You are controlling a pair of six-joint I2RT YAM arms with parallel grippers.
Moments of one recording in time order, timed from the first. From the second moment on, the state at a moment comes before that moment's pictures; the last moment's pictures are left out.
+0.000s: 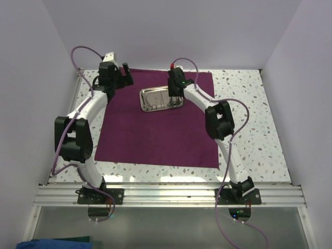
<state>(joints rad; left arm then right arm) -0.13 1.78 1.39 -0.08 -0.04 -0.35 0.49 2.51 2.21 -0.51 0.27 0.29</state>
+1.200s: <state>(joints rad) -0.12 1.78 1.39 -0.07 -0.04 -0.35 0.49 2.62 2.35 -0.54 0.30 0.26</state>
